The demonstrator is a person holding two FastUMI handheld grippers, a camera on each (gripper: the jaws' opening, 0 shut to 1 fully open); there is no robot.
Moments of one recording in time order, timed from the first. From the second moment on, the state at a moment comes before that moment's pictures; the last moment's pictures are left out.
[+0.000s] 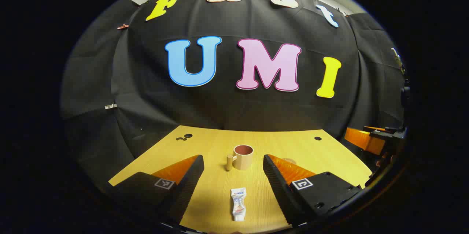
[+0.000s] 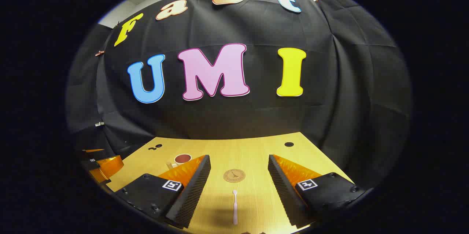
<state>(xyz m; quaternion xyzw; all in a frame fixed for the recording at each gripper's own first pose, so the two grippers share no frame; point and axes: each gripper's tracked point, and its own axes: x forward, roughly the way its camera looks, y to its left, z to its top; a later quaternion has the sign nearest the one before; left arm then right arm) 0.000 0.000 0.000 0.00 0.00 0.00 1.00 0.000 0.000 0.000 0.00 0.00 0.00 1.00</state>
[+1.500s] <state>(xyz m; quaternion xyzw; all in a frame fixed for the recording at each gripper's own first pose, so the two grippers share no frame) 0.050 -0.010 -0.076 -0.01 0.11 0.01 0.99 0.055 -0.025 -0.017 -0.01 0.04 0.02 1.00</state>
